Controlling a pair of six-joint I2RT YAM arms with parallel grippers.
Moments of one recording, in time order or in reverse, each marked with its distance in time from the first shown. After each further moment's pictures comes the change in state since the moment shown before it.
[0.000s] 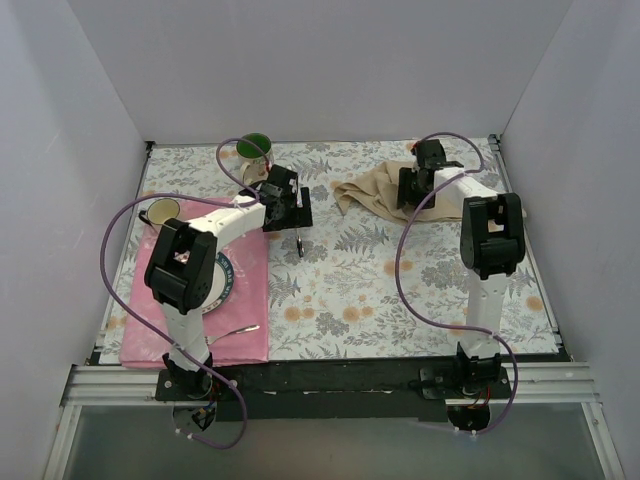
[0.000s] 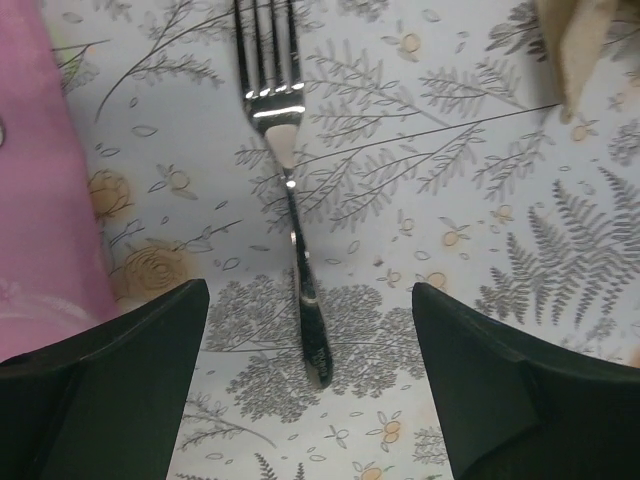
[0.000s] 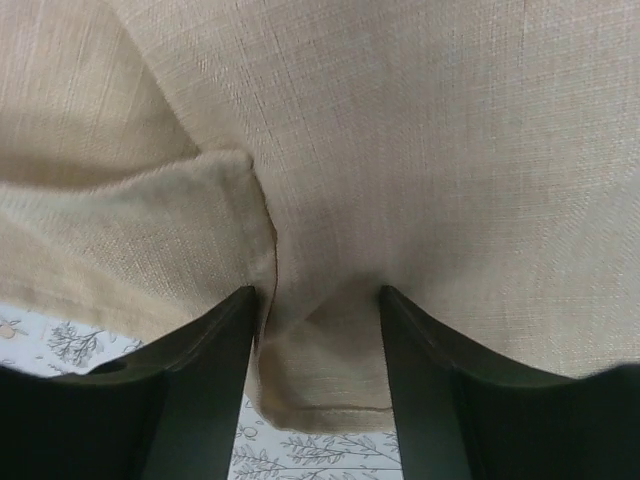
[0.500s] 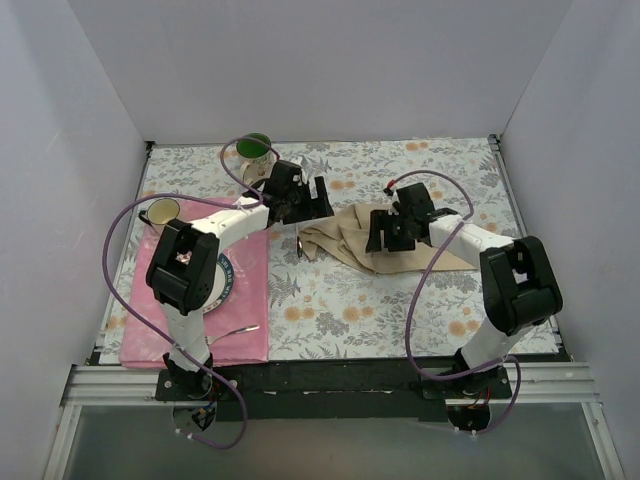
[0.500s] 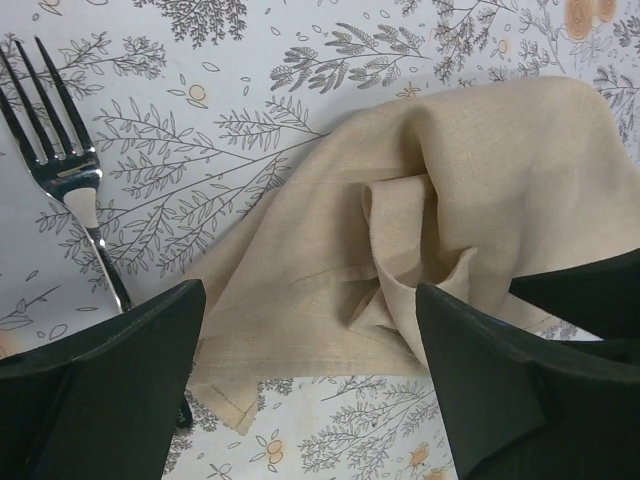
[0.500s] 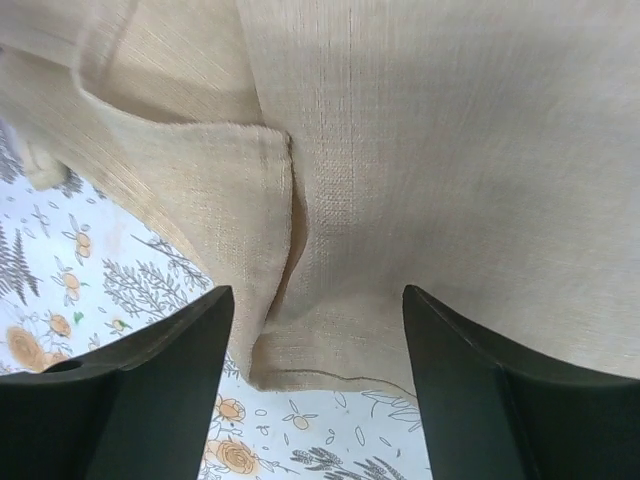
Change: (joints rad) left arm -0.019 0.000 -0.003 0.214 0.241 -0.076; right arm 0.212 -0.472 -0.633 0.204 -0.207 0.085
